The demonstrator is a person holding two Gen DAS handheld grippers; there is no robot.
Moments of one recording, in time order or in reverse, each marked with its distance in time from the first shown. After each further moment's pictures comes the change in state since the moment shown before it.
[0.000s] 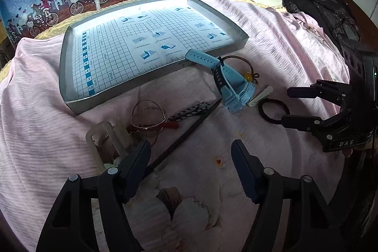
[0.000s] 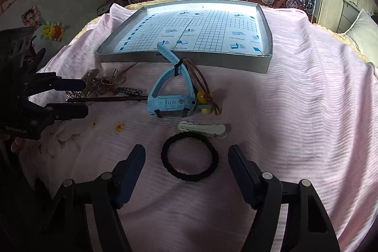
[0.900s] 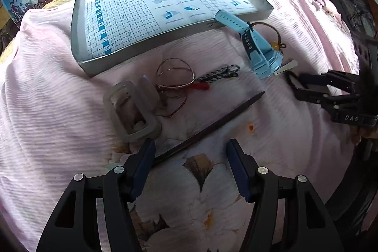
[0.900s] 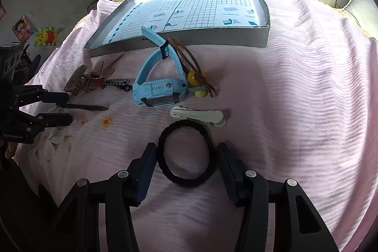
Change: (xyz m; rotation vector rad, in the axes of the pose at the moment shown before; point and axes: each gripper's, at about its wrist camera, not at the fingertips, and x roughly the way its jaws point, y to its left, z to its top) left arm -0.003 0.025 -0.009 -0.050 0.197 0.053; right arm 0.015 -0.015 -0.007 0.100 0.077 0.027
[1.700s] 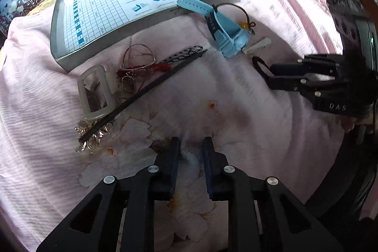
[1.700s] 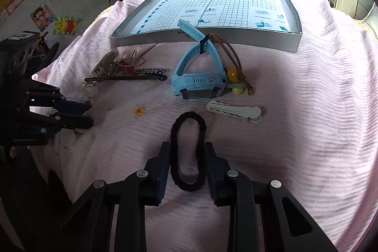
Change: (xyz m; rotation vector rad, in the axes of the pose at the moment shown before) left arm 0.005 -0.030 -0.009 0.052 0.031 -0.058; right arm 0.002 0.027 -0.004 -0.088 0.007 0.092
